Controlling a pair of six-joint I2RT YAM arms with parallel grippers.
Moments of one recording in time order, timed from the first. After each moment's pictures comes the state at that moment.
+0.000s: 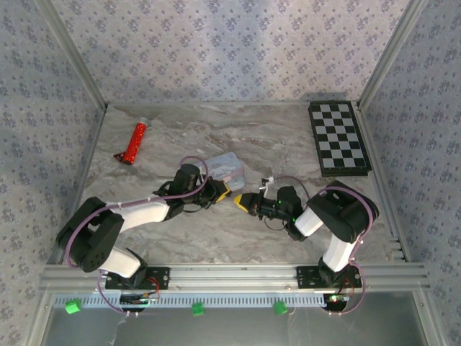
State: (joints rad) left arm -0.68 1.45 0.60 0.28 0.39 -1.32; right arm 0.65 1.74 0.28 1.28 -0.55 1.37
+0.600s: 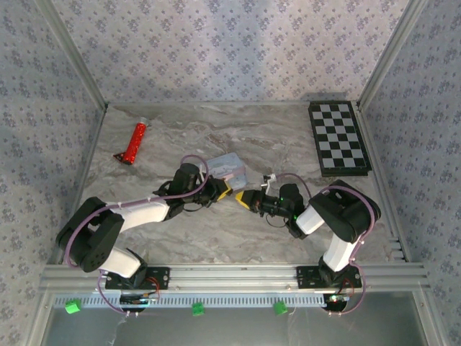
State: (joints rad) left arm -0.68 1.45 0.60 0.32 0.40 -1.32; right arm 0.61 1.73 0.29 1.28 -0.58 1.37
